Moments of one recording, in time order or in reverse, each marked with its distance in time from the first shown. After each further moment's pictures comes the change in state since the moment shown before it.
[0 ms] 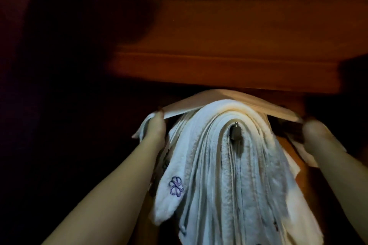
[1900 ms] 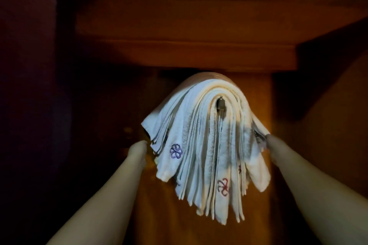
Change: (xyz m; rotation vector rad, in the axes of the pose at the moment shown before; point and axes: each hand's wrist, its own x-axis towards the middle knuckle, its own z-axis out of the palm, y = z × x) left_hand -0.113 -0.030 -0.074 0.398 0.243 -0.136; right_hand -0.020 0.138 -0.069 -0.499 0.034 0.318
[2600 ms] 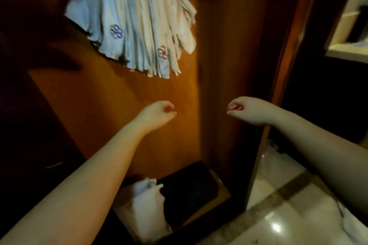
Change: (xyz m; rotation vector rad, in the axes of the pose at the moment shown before) left_hand -0.284 -0.121 -0.103 1.101 -1.081 0.349; right_hand -0.445 0.137 -0.164 -1.071 -0.371 -0.197
